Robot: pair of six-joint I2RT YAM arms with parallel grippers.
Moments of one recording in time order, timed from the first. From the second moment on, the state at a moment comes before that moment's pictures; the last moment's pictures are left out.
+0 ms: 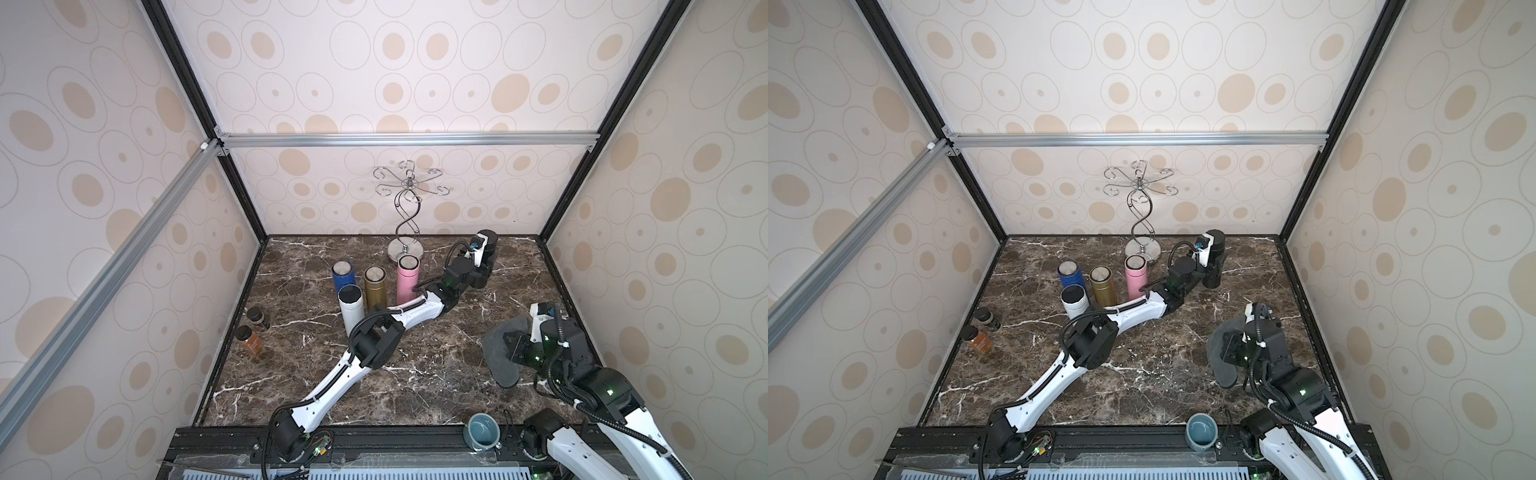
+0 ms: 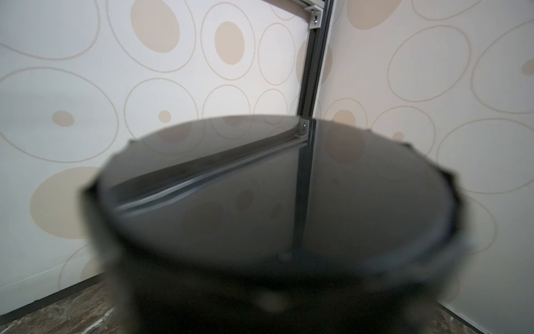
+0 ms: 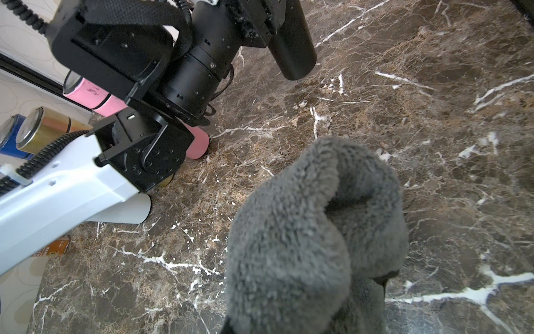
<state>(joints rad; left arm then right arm) -0.85 2.72 2.33 0.49 -0.17 -0.10 0.42 0.56 0.76 -0.89 0.11 0.64</state>
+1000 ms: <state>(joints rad) -0.84 2.72 2.27 0.48 -0.26 -0.04 0.42 0.58 0.75 -0.87 0.10 0.64</state>
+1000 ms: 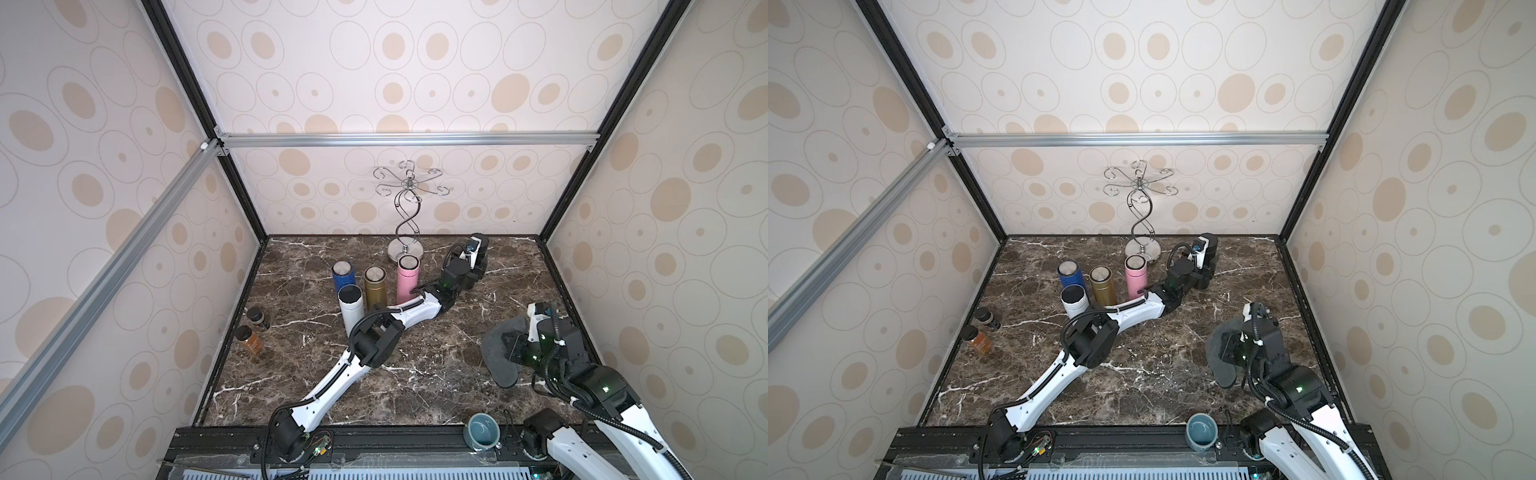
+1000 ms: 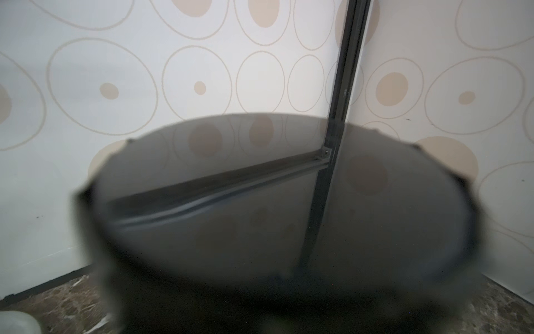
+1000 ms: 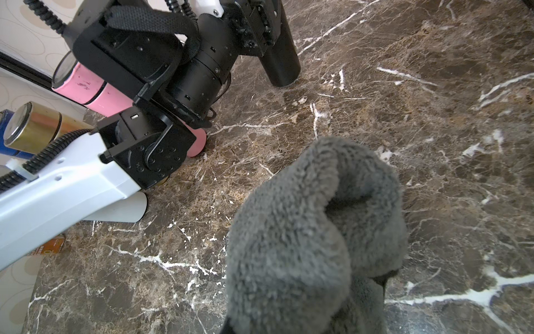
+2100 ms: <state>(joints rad) -0.85 2.36 1.66 0.67 -0.30 0.03 0.42 0.59 0.75 -0.83 0.07 0.63</state>
